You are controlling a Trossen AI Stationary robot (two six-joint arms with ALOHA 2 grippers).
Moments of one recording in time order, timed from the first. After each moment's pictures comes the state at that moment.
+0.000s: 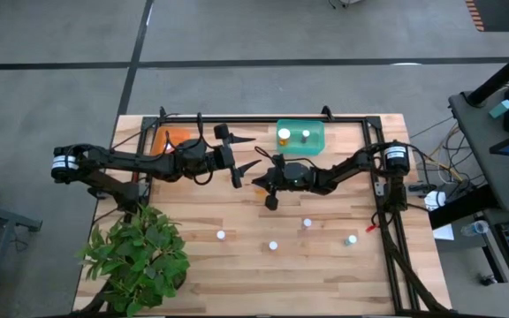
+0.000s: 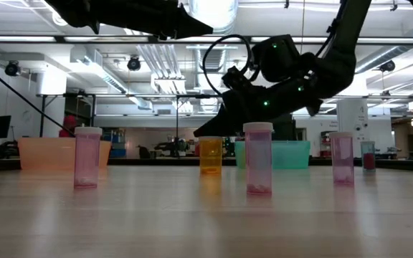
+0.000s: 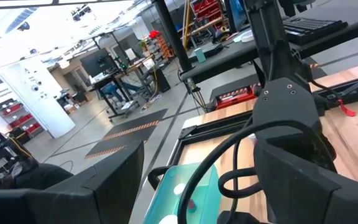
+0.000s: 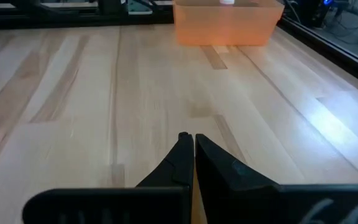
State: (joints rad) left arm 0.12 1.32 0.80 0.54 -0.20 0.46; right arm -0.12 1.96 0.77 0.82 0.03 -0.03
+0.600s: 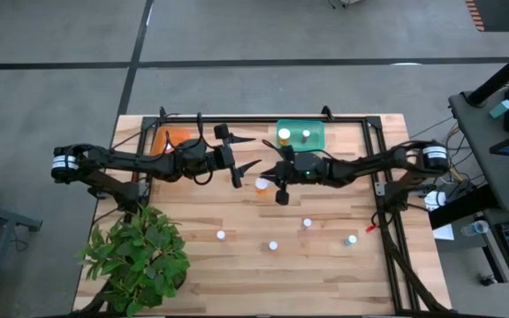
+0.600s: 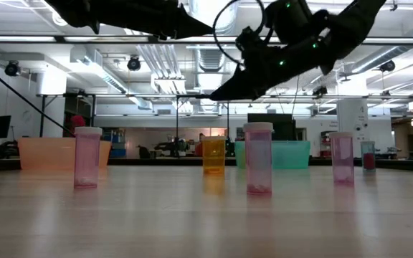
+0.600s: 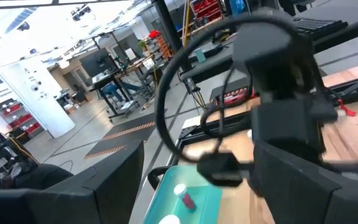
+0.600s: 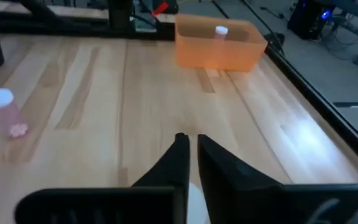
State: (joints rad) left arm 0.12 1.32 0.80 0.54 -0.20 0.46; right arm -0.12 1.63 0.77 0.50 0.03 -0.12
